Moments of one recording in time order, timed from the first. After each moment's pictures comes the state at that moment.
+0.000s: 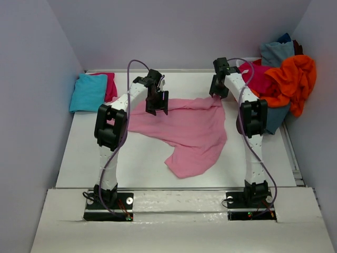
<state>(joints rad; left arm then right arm) -0.42 2.15 1.84 -0.88 0.19 -0.35 0.18 2.45 2.31 -0.95 0.25 0.43</state>
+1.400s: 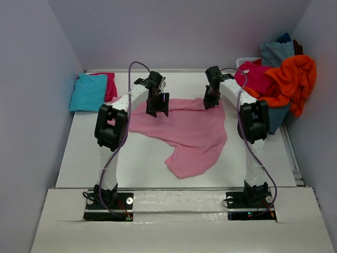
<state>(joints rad) -0.42 2.14 1.81 -0.87 0.19 -0.35 0.27 2.26 1.96 -0.90 0.07 0.55</state>
